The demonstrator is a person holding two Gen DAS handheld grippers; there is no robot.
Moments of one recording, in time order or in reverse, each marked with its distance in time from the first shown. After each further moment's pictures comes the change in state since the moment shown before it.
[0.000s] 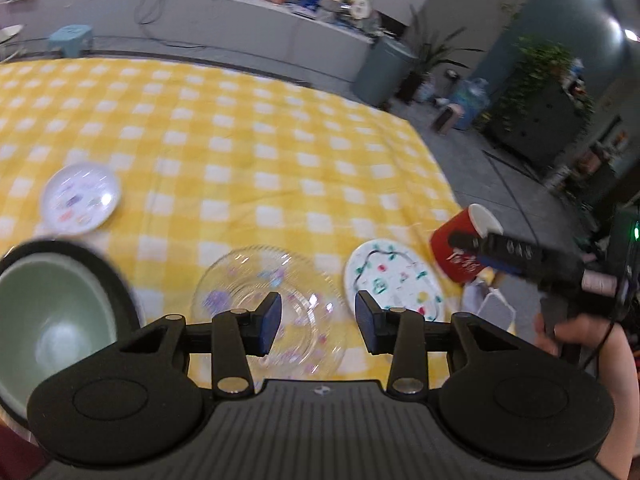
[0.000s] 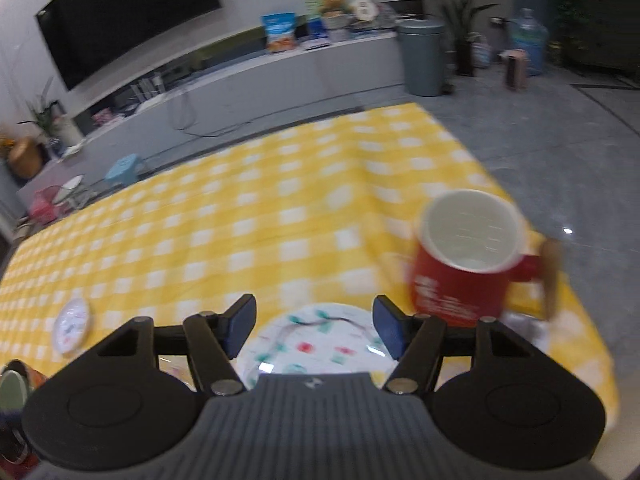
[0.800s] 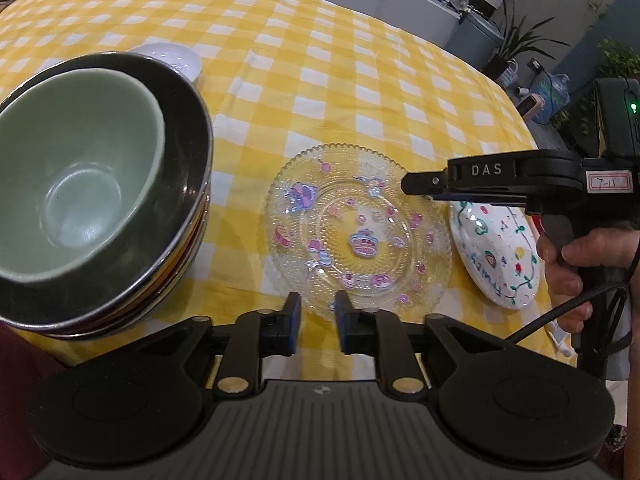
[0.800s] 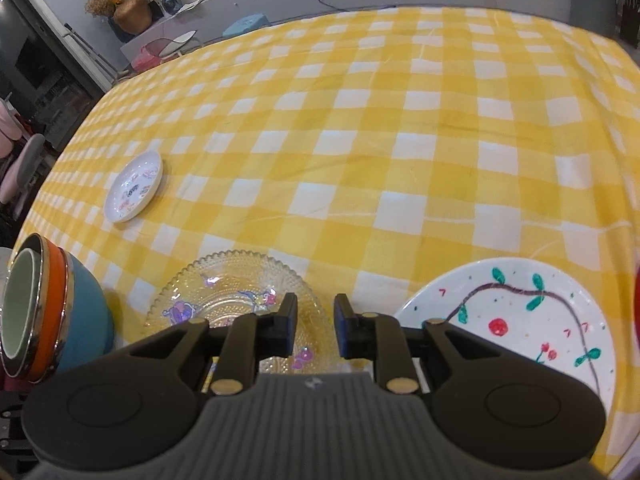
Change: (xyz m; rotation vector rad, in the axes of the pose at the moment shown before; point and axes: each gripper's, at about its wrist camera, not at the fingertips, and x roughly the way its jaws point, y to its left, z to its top) left arm 0.038 0.035 -0.065 -0.167 0.090 0.196; right arm 0.120 0.101 -0.027 -0.317 0.339 0.325
